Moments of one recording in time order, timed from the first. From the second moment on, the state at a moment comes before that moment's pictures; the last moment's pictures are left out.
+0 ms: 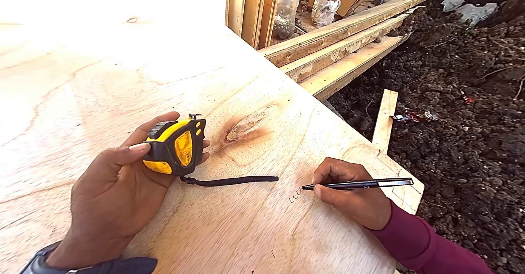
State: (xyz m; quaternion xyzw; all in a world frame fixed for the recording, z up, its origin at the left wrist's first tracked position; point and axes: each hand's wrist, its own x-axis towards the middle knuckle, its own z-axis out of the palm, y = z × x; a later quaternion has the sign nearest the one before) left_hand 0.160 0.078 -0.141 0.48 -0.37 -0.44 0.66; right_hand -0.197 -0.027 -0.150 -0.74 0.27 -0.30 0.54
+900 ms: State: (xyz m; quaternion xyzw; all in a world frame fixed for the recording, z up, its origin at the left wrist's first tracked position) left_hand 0.156 0.078 -0.135 0.49 -0.36 -0.45 0.65; right_hand -0.199 -0.029 -0.153 -0.74 0.25 -0.29 0.55
